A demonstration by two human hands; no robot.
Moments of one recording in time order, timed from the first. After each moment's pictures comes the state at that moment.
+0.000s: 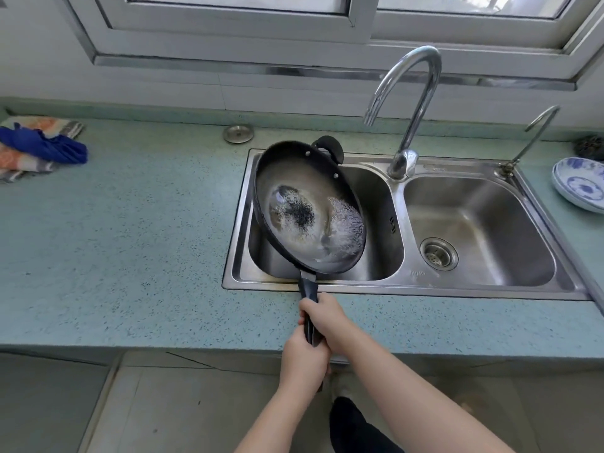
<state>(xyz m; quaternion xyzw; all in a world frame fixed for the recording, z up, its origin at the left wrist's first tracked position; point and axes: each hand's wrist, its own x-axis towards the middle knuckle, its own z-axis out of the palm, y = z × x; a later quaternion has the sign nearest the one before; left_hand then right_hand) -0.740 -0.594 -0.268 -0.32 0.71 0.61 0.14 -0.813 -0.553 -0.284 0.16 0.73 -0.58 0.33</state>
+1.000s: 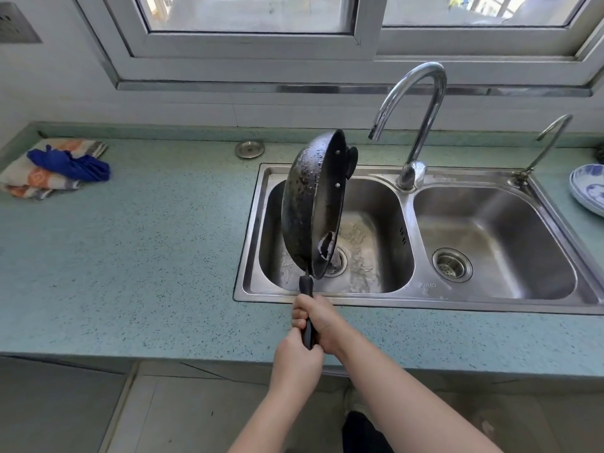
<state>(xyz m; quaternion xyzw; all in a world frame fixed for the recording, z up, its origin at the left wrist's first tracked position) -0.747 -0.617 -0.247 -0.31 0.80 0.50 0.14 -0.826 -0.576 -0.276 0.18 0.51 -0.75 0.39</state>
